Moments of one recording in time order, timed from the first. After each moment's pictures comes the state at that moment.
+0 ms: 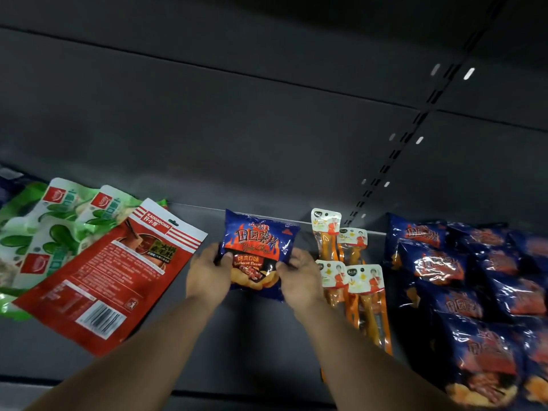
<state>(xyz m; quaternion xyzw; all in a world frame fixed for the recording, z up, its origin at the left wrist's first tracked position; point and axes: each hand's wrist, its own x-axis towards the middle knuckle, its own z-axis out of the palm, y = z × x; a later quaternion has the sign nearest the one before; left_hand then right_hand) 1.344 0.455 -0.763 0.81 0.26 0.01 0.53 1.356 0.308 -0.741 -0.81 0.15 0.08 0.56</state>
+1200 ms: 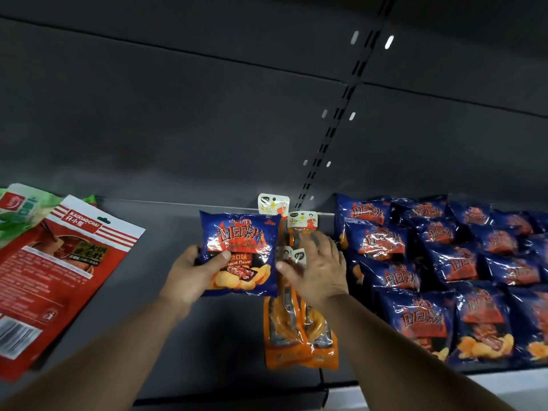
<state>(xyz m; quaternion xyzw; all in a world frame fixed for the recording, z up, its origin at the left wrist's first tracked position) 1.347 0.384 -0.753 0.68 0.22 -0.07 0.70 1.360 0.170 -0.737 -0.99 0.01 0.07 0.11</state>
